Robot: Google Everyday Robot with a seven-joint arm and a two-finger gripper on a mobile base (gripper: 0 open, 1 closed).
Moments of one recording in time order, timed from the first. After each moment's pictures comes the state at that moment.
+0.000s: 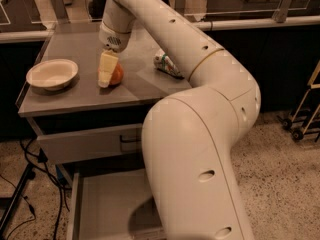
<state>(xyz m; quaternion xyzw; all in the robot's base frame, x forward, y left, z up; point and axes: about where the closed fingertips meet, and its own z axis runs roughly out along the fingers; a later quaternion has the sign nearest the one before) 0.720 0.147 0.859 -0.71 0.67 0.10 0.18</state>
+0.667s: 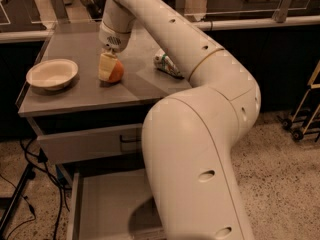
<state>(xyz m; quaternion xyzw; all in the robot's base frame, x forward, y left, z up) 0.720 0.147 0.859 -0.71 0.67 0.10 0.18</state>
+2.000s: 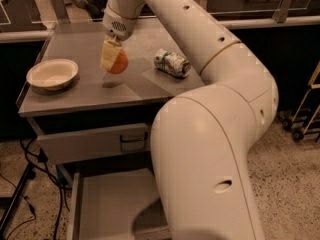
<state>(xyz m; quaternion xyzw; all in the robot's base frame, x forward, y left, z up) 0.704 0.132 0.904 -0.69 0.68 0.11 0.20</state>
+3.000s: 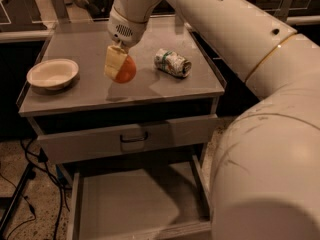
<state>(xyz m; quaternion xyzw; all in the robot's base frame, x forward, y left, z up) 0.637 0.102 0.922 -0.65 0.73 0.11 0.19</state>
